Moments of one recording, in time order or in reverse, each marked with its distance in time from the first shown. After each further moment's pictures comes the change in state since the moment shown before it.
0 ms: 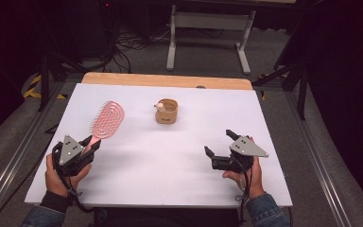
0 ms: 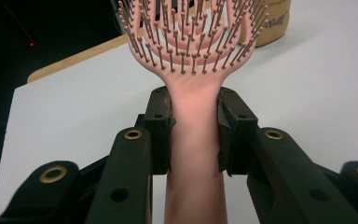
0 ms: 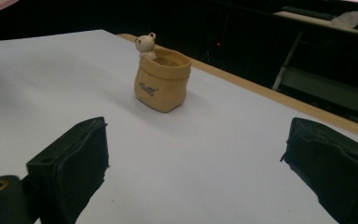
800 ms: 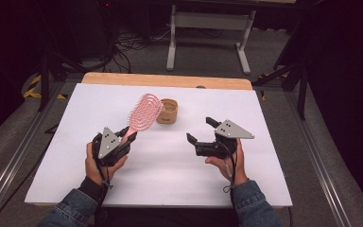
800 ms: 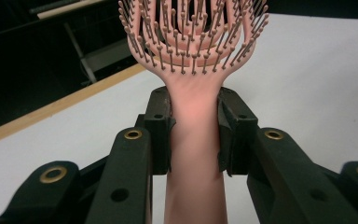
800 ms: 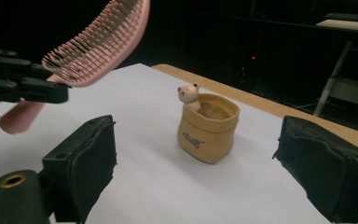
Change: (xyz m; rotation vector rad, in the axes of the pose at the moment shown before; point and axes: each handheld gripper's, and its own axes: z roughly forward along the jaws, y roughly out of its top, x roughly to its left) left arm -0.063 0.045 0.055 -0.145 -0.120 0.054; right arm 0.015 0.044 0.039 -0.060 0.145 0.083
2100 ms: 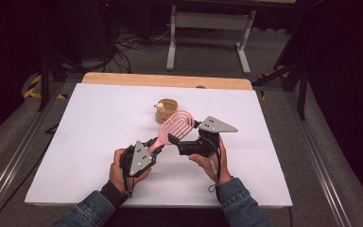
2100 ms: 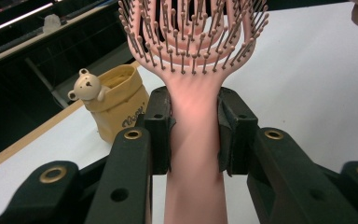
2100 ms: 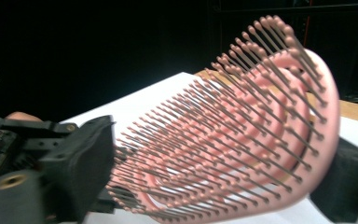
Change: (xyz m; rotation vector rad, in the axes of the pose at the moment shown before) left arm -0.065 0.003 0.021 -0.024 -0.095 0.174; right arm 0.026 0.010 0.033 -0.013 0.163 0.130
